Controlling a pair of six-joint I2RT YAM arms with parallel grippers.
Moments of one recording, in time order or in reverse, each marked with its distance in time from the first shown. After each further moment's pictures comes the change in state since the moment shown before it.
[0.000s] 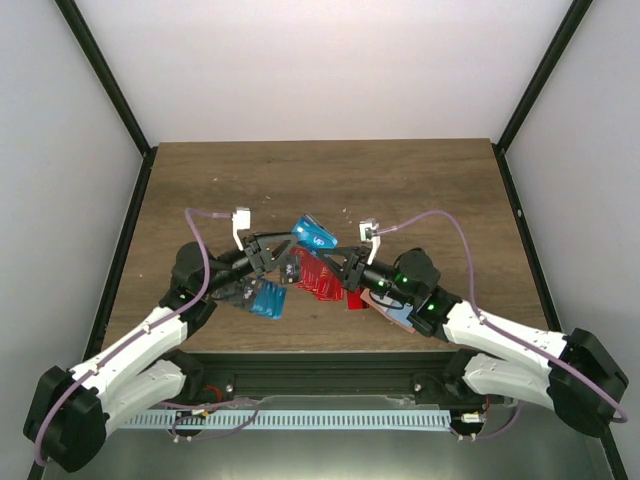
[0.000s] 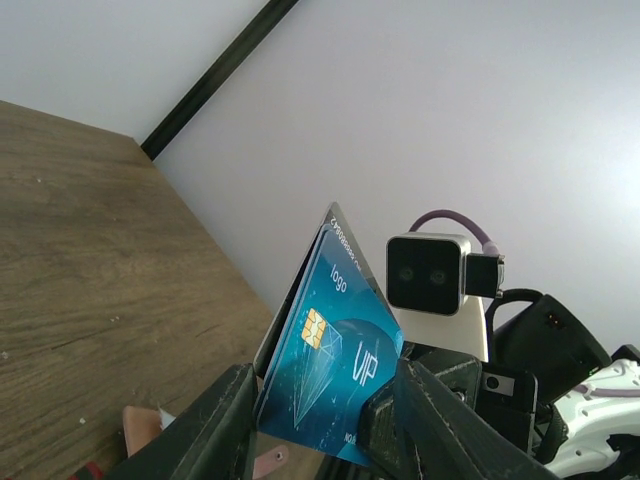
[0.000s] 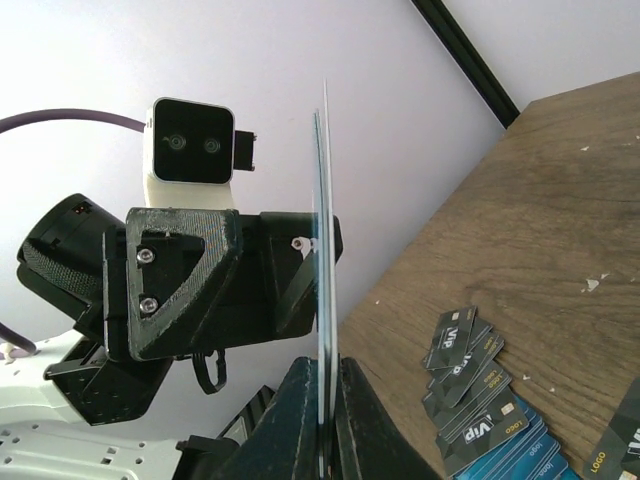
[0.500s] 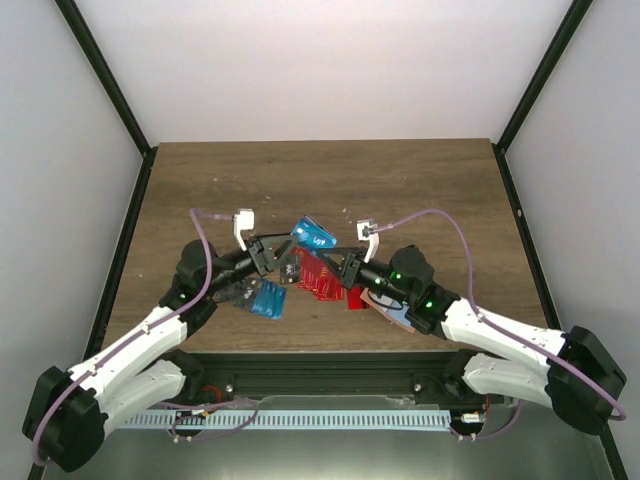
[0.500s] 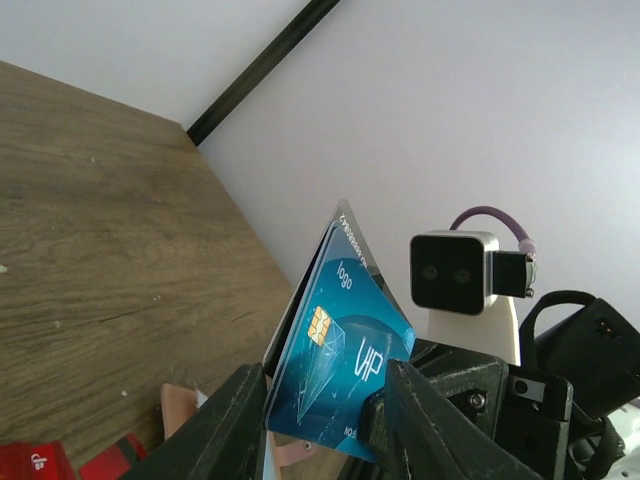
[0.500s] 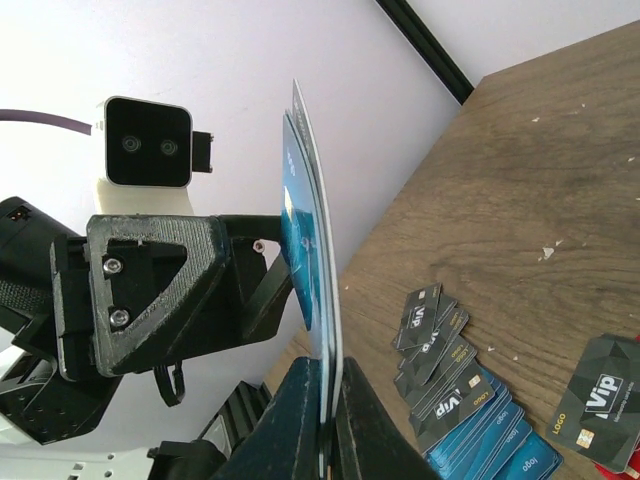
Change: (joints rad) left arm -0.016 -0.004 0.011 -0.105 -0.064 0.027; right arm 0.000 0.020 0.026 -0.096 0.050 0.019
